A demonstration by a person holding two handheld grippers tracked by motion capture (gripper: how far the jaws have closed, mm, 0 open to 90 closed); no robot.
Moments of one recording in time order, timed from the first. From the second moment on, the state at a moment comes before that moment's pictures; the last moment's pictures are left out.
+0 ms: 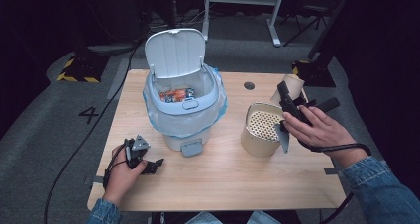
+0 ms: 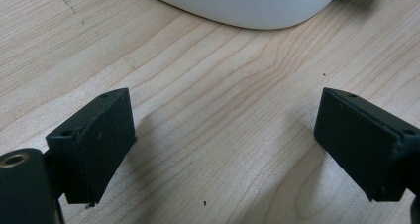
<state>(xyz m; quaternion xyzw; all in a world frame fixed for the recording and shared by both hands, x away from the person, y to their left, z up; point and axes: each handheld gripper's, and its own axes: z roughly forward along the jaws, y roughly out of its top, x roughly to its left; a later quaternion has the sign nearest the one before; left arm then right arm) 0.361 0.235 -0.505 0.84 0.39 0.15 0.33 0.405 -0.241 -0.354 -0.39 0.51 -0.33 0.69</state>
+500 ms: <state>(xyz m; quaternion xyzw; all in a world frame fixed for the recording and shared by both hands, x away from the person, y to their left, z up) 0.361 0.235 -0.505 0.84 0.39 0.15 0.33 0.407 -0.231 -0.364 -0.43 0.49 -0.36 0.67</state>
